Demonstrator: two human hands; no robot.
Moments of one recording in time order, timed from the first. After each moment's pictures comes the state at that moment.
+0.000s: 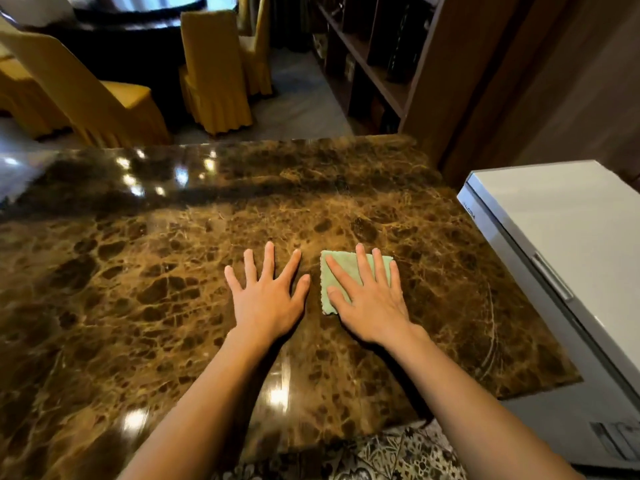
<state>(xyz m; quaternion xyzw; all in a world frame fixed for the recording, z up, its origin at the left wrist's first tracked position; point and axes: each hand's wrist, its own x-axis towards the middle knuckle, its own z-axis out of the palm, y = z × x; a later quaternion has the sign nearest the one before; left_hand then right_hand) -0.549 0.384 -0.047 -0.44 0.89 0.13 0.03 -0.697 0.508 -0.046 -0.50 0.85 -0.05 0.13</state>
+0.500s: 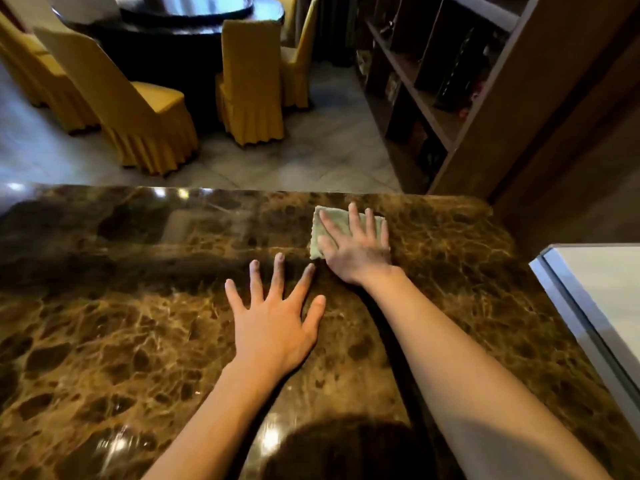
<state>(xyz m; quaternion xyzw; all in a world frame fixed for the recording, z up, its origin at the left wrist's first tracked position) -0.642 0.232 -0.055 -0.47 0.88 0.11 0.01 -0.836 0.208 -0.050 -0.51 0.85 -0.02 0.12</state>
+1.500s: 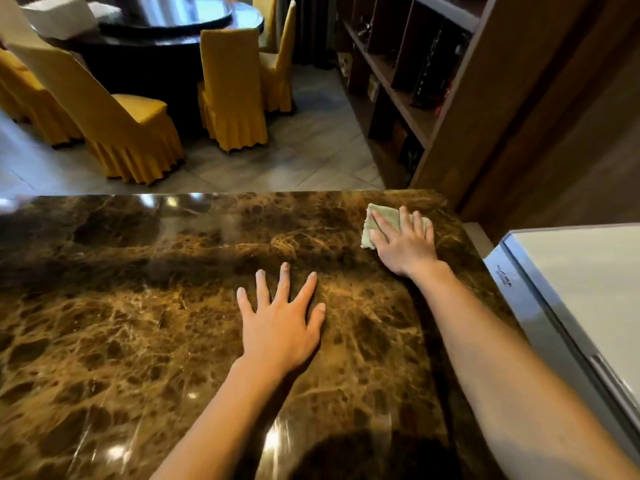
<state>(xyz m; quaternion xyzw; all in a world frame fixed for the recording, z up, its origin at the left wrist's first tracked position) -0.678 0.288 -0.037 -0.43 0.89 0.14 0.06 -0.959 0.301 -0.045 -0.43 0.89 -0.01 0.13</state>
